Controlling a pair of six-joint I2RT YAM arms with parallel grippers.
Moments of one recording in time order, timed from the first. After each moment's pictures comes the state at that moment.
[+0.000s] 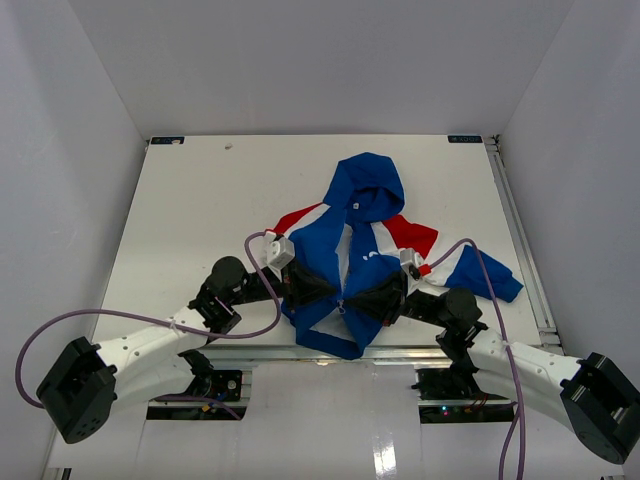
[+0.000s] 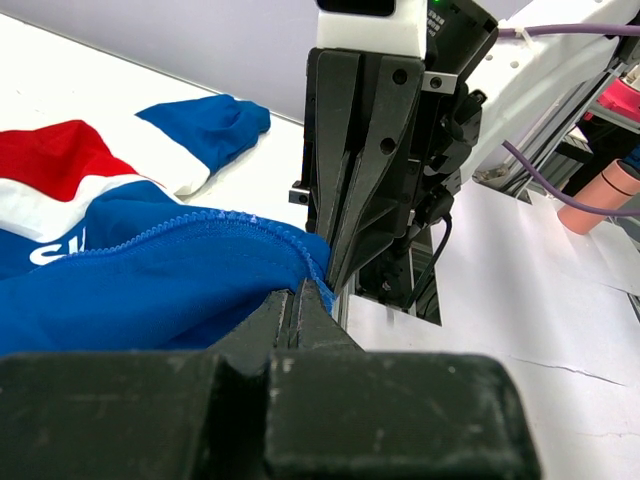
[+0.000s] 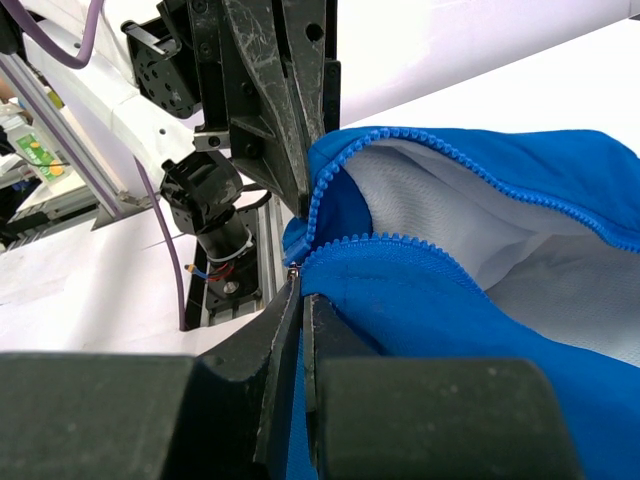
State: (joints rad) left arm -0.79 0.99 0.40 0.71 0.65 -0.37; right arm 0.79 0.84 0.10 1.02 -0.58 0.46
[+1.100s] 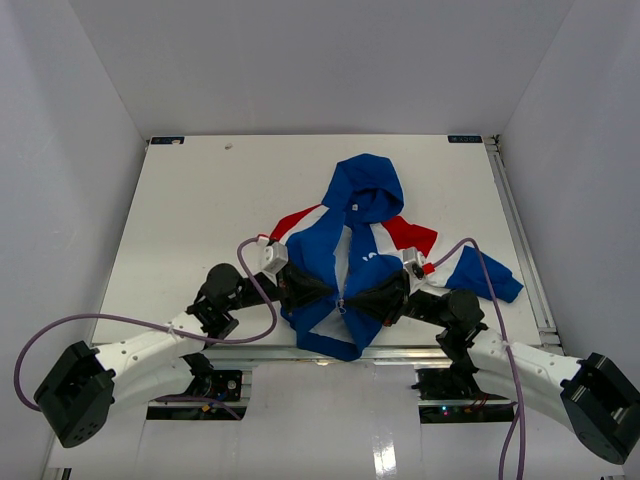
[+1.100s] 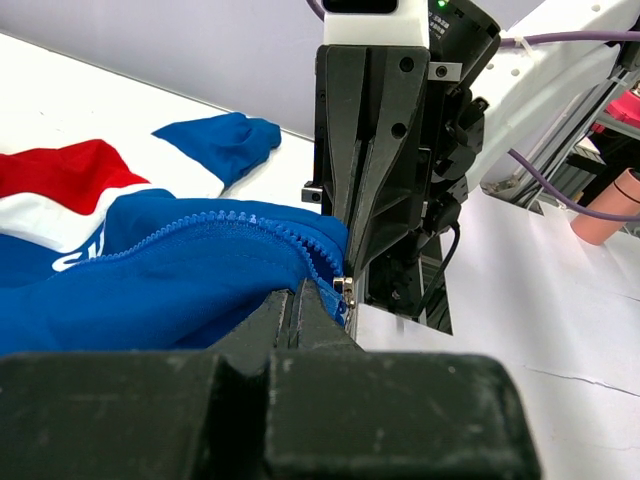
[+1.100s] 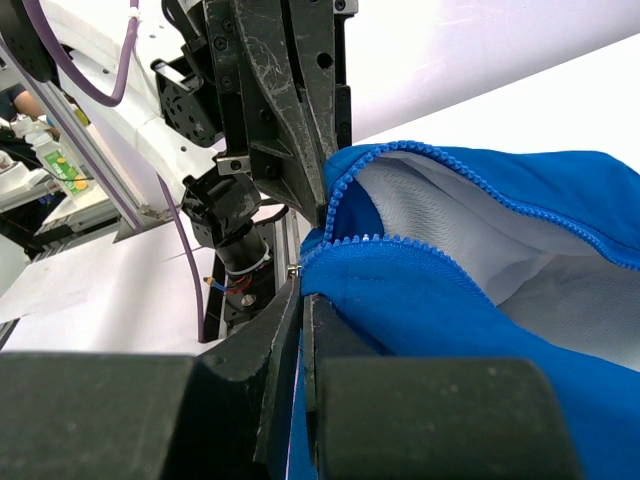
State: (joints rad) left arm -0.79 0.95 0.34 0.79 0.61 -0.37; right arm 0.79 0.84 0.10 1.07 -0.59 0.52
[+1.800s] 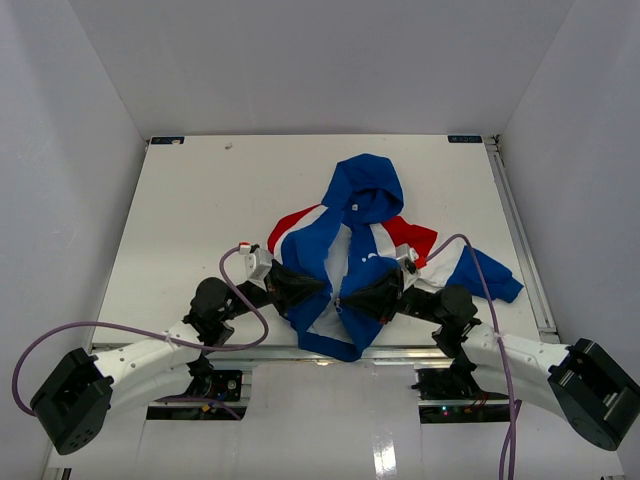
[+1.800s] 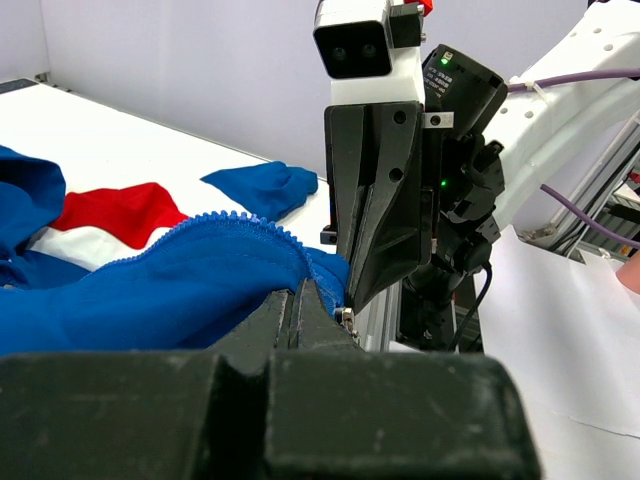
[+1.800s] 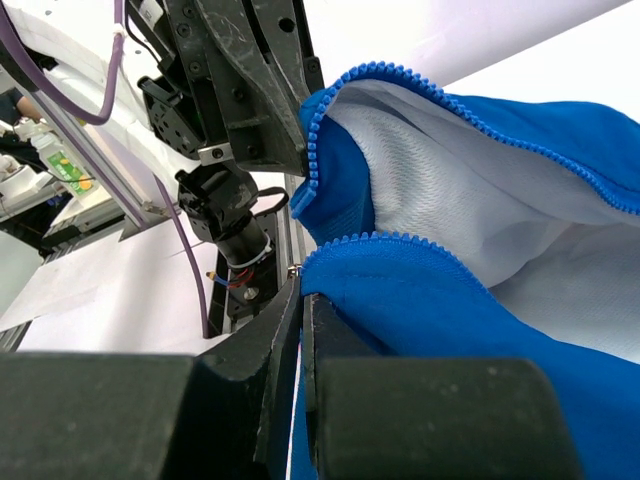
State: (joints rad) left arm -0.79 0.90 0.24 0.96 0.49 -0.37; right arm 0.79 0.94 0.11 1.12 -0.59 0.55
